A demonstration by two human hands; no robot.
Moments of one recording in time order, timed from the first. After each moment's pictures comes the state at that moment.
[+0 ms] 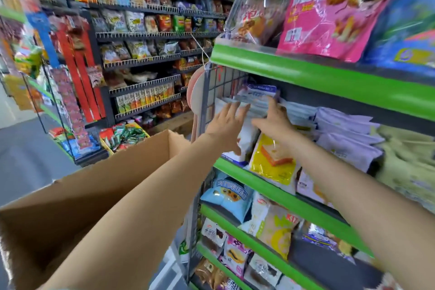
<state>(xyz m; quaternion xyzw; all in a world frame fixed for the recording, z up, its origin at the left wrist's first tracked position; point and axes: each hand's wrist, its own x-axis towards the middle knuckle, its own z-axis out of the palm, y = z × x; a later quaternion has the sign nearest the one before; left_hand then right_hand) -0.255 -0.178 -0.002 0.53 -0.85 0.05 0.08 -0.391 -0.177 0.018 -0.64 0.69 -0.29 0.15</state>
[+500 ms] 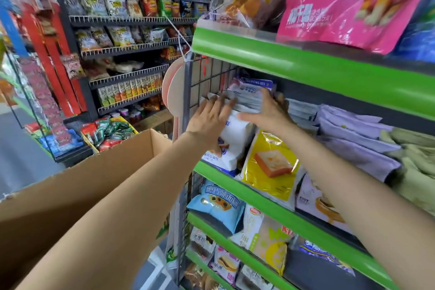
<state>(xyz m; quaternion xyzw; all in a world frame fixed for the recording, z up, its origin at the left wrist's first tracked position) -0.255 -0.248 -0.027 0.53 -0.84 0.14 0.05 -0.418 -0.253 0.004 -0.64 0.71 -0.25 0.14</state>
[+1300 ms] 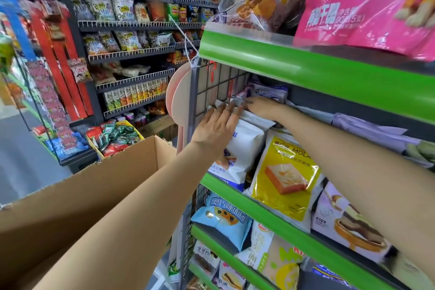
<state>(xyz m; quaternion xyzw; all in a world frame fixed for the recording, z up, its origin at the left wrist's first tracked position) -0.256 -0.258 -0.030 0.53 -0.84 0.12 0.04 -0.401 -0.330 0.018 -0.73 0.65 -0.10 0.16</state>
